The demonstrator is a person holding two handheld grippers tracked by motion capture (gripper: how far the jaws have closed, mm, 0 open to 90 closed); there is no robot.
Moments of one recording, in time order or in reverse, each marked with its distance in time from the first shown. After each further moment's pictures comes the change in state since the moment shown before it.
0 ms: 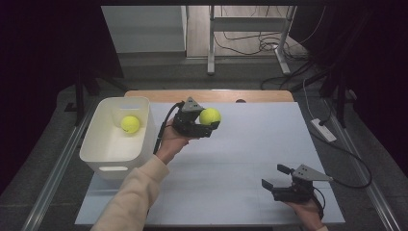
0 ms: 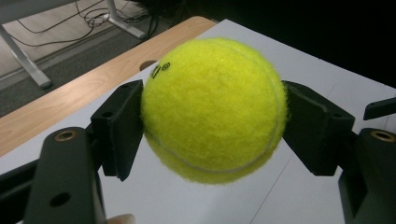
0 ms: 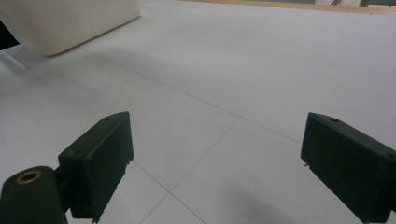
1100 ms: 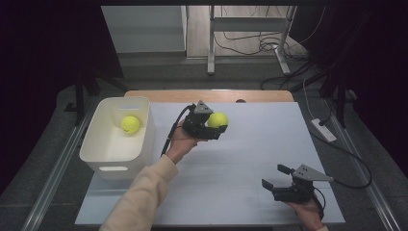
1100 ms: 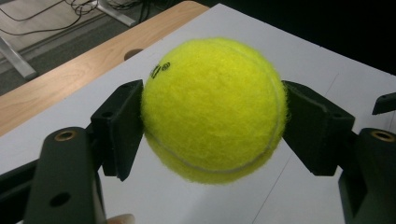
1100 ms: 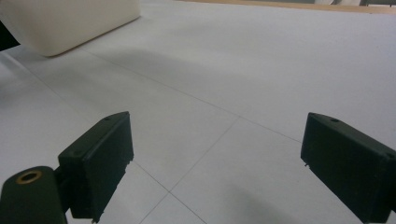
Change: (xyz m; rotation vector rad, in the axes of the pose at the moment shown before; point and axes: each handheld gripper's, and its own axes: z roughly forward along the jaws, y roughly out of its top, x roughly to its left) left arm -0.008 -0.003 0.034 0.047 -0.028 0.003; right arm 0.000 0.000 0.000 -0.002 0.001 0.001
